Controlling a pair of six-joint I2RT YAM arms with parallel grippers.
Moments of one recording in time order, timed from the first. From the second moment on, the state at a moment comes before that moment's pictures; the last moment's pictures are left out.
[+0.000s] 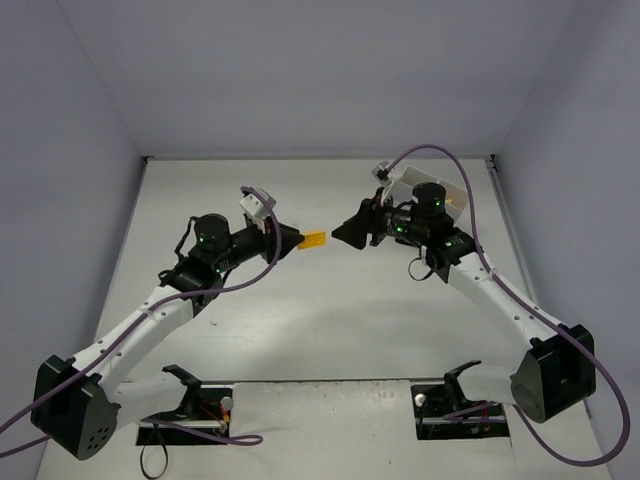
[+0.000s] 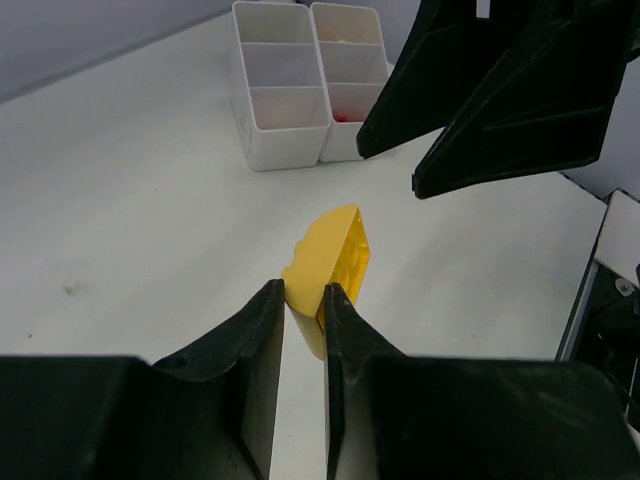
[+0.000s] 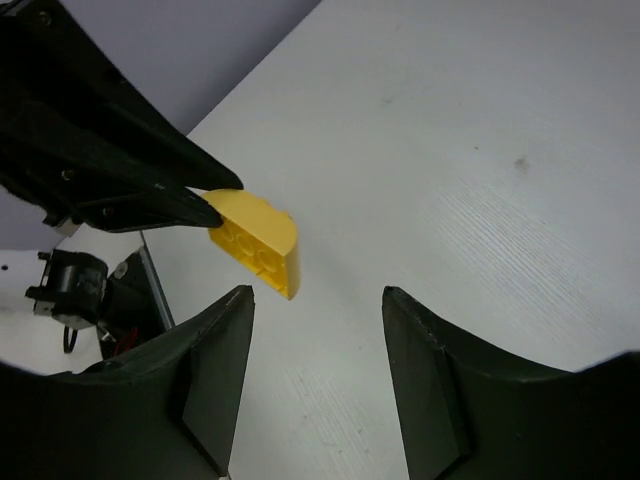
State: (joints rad) left arm -0.51 1.09 0.80 0.15 0.44 -0.18; right arm 0.41 1.26 0.96 0.01 -0.65 0.32
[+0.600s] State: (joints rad) left arm -0.51 1.10 0.81 0.36 0.58 -0.31; right arm 0.43 1.30 0.96 0.13 -0.90 0.22
